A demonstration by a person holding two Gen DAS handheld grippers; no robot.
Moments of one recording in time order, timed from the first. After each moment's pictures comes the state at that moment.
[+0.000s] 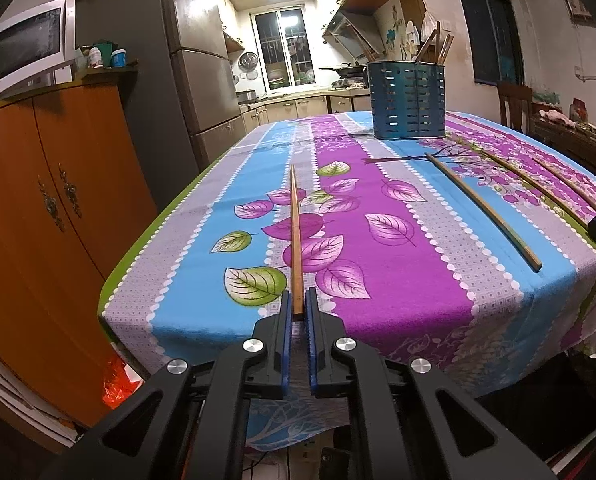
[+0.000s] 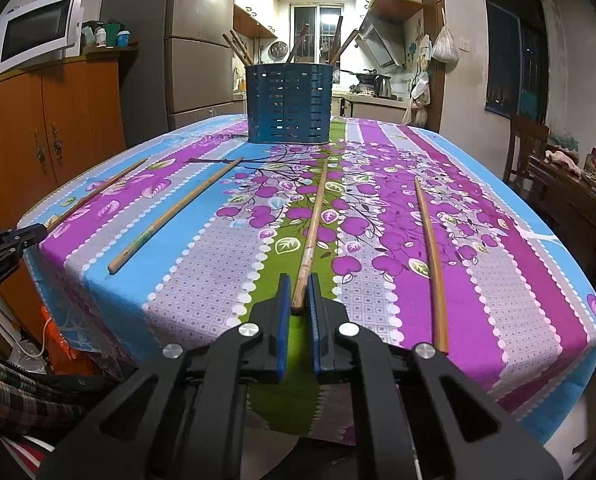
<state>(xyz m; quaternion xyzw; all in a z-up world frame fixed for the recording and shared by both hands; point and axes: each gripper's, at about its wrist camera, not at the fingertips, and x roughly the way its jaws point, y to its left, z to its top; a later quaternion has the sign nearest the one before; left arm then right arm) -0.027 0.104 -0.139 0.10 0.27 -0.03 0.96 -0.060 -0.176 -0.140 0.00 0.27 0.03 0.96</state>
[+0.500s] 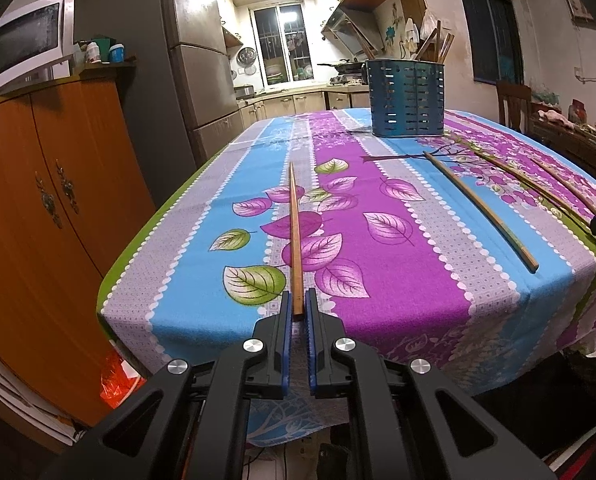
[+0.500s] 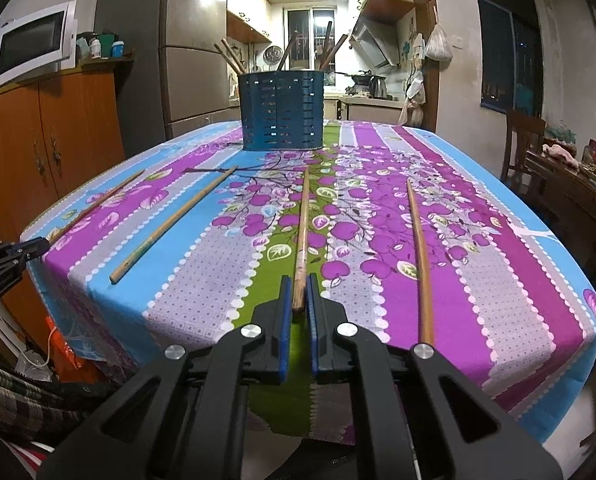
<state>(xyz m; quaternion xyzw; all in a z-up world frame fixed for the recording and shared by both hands) -0.027 0.105 -0.138 0.09 0.28 -0.03 0.96 -0.063 -0.182 -0.134 0.01 0.26 0.03 0.96</state>
